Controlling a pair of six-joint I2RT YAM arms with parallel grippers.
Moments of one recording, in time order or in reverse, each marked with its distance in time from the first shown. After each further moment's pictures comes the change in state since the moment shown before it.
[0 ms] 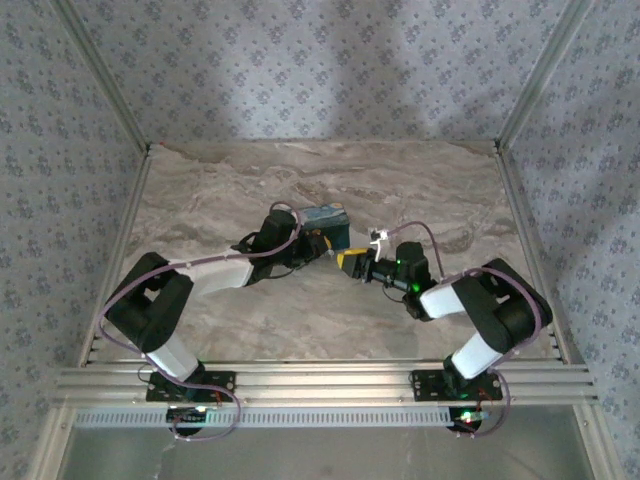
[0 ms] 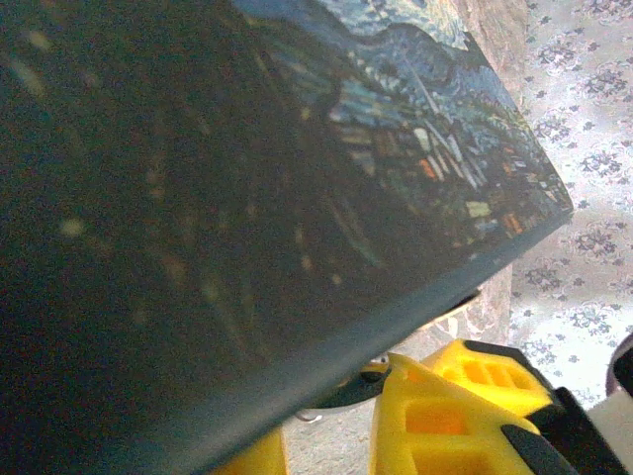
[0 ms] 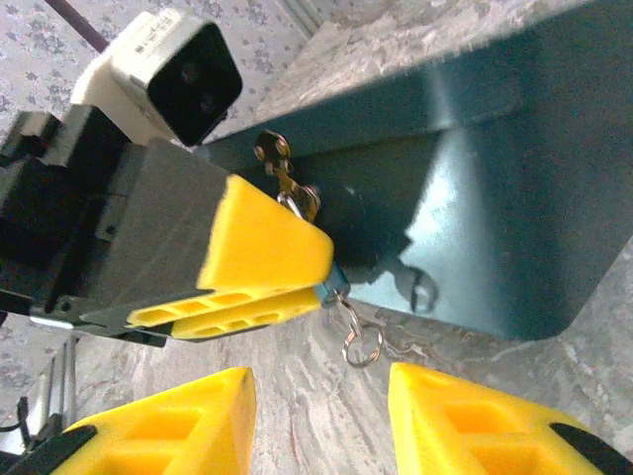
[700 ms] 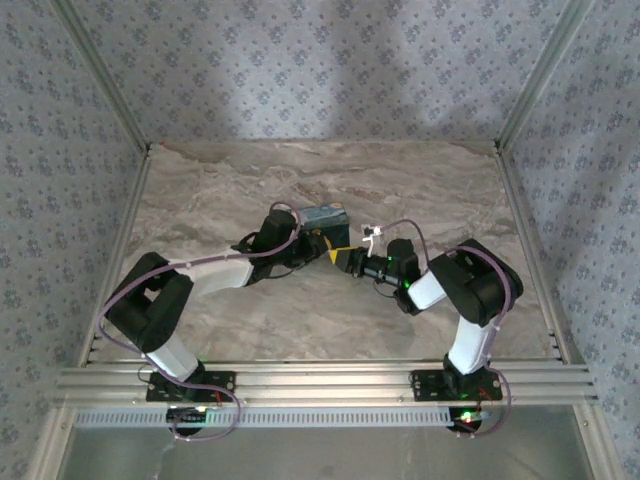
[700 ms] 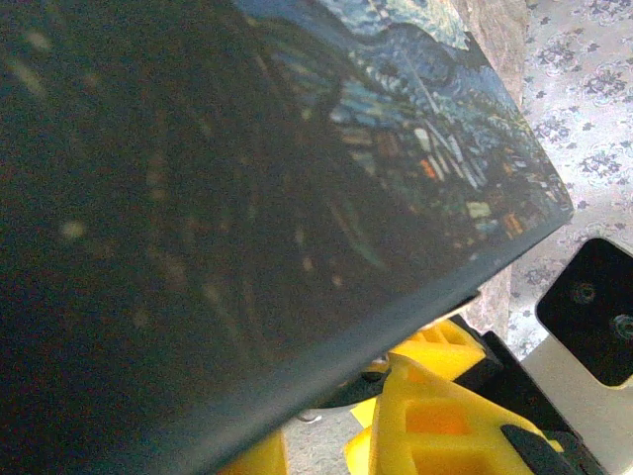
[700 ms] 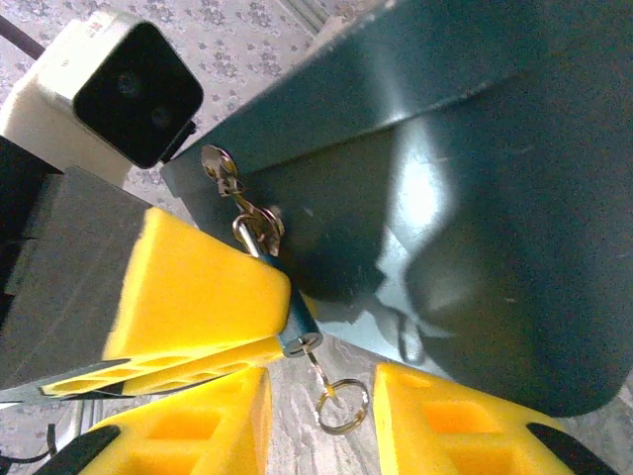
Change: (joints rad) left arm 0.000 0.000 0.000 0.000 0.000 -0.003; right arm 0.011 0.204 0.080 0.154 -0.022 0.116
